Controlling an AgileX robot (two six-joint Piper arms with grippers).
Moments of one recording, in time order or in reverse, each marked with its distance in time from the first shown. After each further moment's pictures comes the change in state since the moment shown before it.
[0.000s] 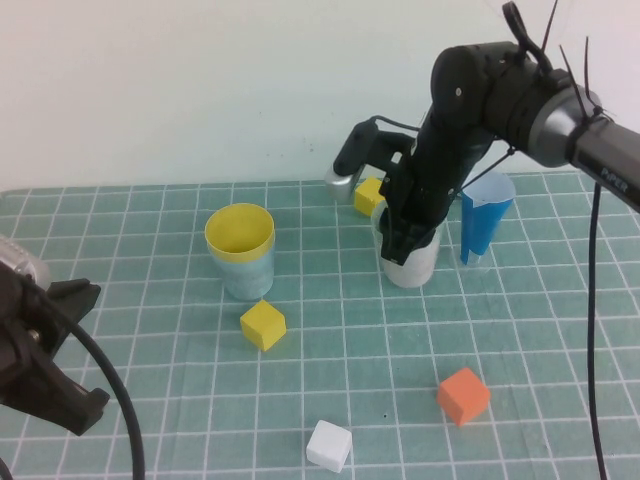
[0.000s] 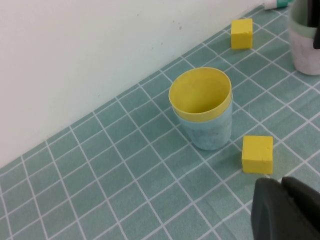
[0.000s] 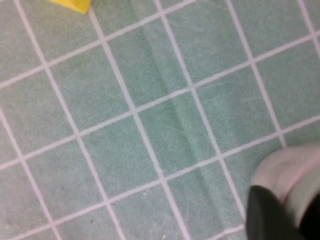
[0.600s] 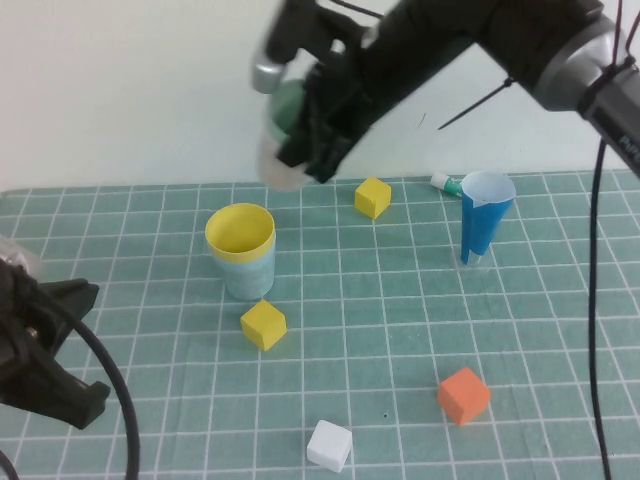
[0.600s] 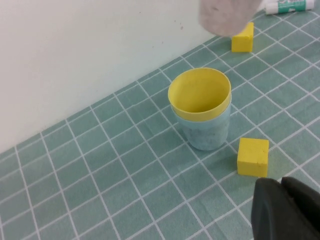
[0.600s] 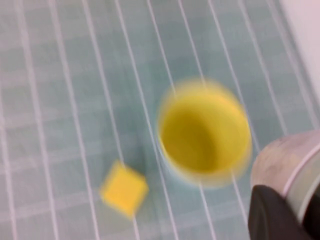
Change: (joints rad) right arm 0.080 -0.045 -0.286 0.233 -0.020 -0.106; left arm 0.000 0.002 0.000 0.014 0.000 -0.081
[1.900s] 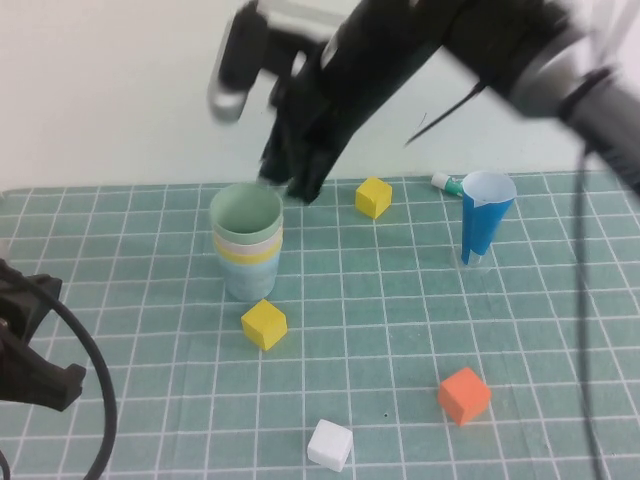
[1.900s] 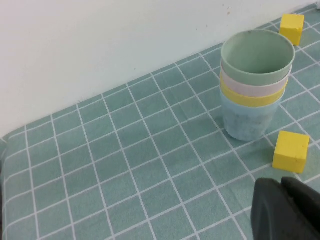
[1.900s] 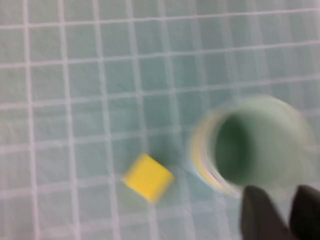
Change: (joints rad) right arm 0.096 -0.040 -0.012 -0.124 0.052 0.026; left arm 0.037 -0.002 0.000 0.205 0.000 -0.246
